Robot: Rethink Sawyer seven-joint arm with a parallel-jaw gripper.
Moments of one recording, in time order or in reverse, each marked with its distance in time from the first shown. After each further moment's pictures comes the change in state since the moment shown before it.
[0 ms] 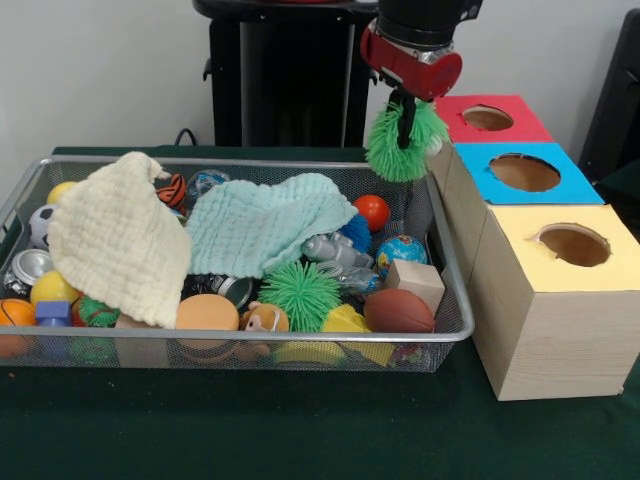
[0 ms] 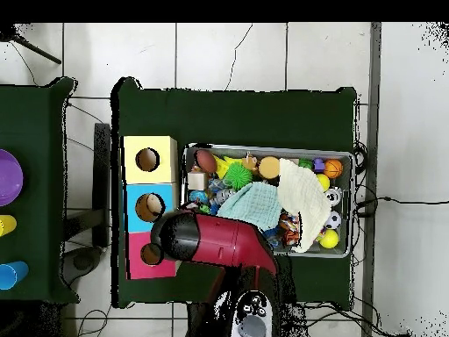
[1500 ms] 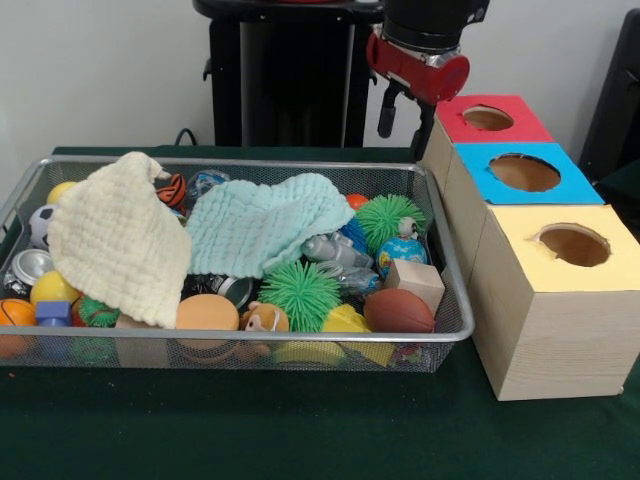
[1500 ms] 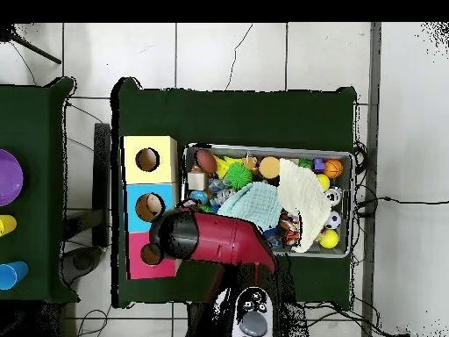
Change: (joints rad) arm -0.016 -0.001 0.030 0.001 0.000 -0.023 0.000
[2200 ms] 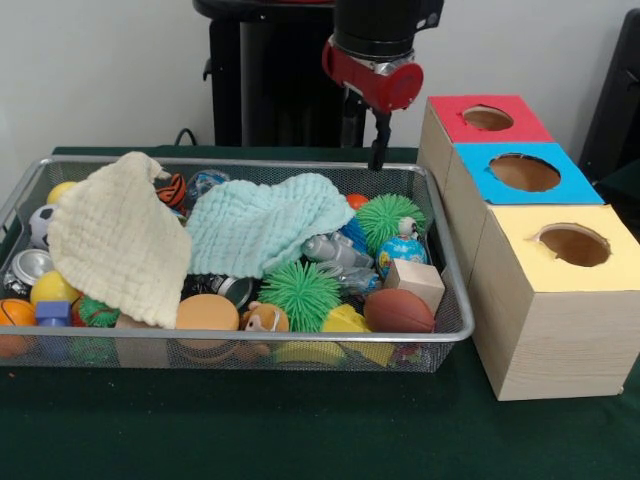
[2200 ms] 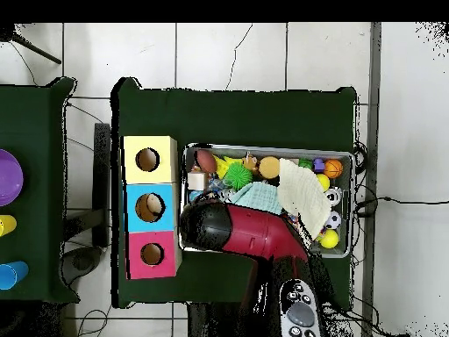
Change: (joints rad) arm -0.168 -0.013 0.093 -0.006 -0.065 0.008 0.000
